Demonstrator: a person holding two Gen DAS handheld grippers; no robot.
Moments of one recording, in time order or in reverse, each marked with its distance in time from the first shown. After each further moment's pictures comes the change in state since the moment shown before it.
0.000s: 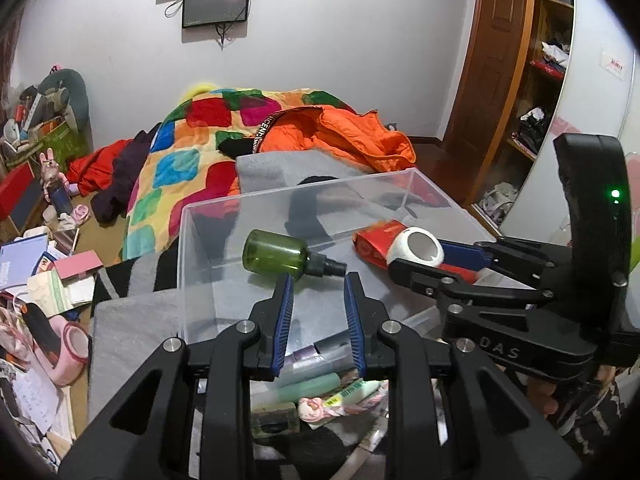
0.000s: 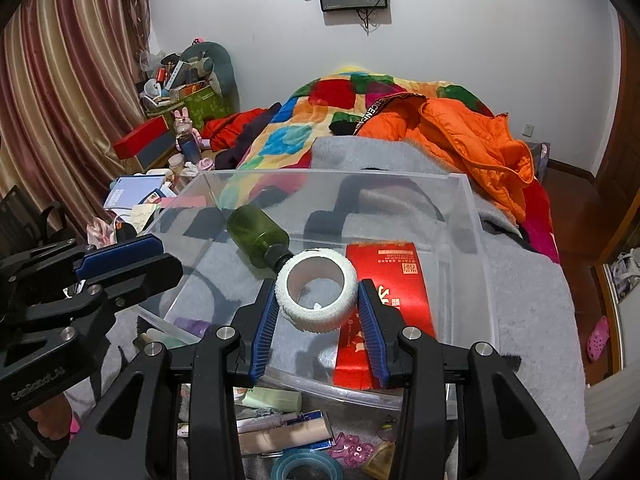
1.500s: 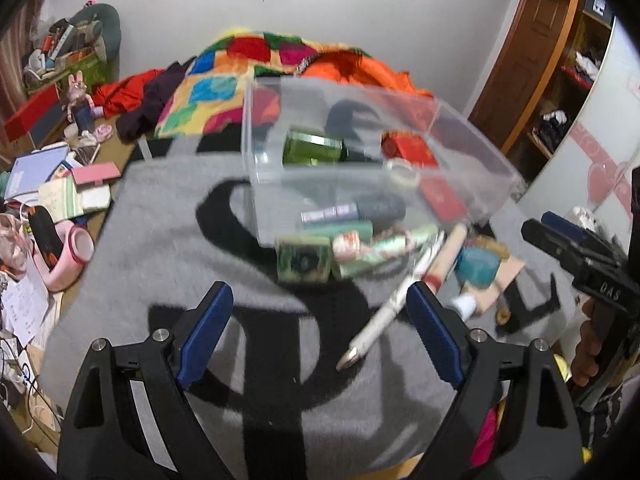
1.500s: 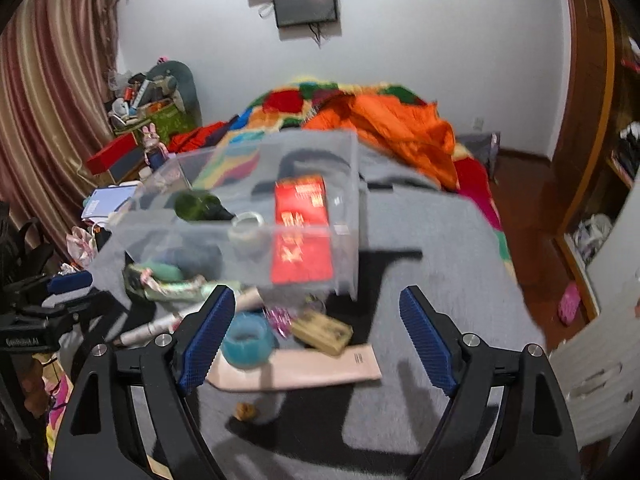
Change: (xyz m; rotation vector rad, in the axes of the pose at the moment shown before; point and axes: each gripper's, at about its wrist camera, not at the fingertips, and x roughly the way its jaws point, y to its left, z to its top) left arm -0.029 0.021 -0.092 -0.158 0.150 0.030; right arm -0.078 -0.033 -0.078 0.096 -0.036 -0.121
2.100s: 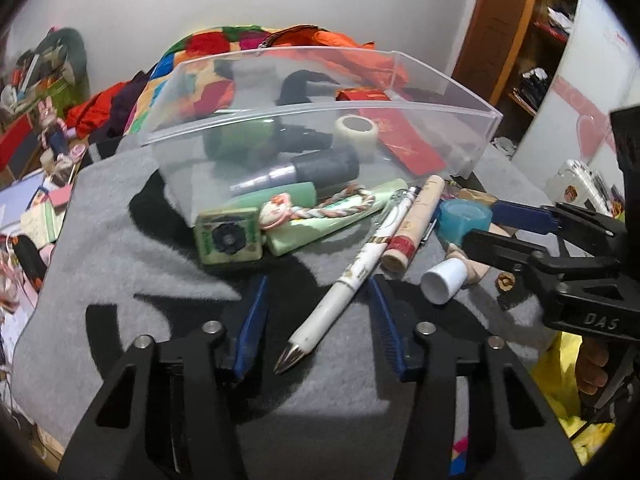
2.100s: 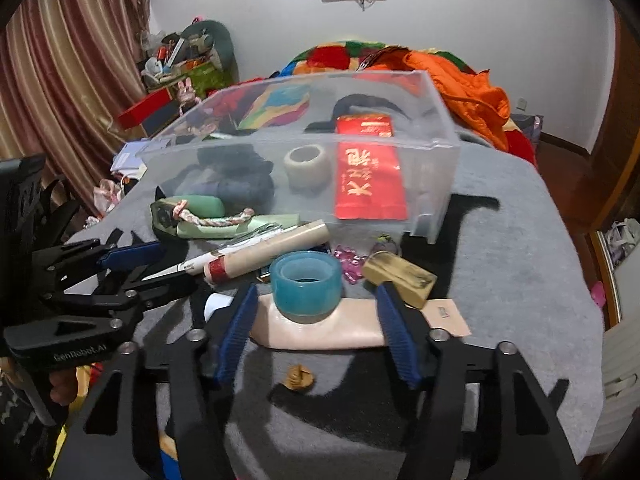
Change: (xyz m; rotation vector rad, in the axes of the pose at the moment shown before) left arm 0.032 -0.041 -0.015 0.145 0.027 -0.020; right arm 0.033 0.036 -0.025 -0.096 0.126 0.114
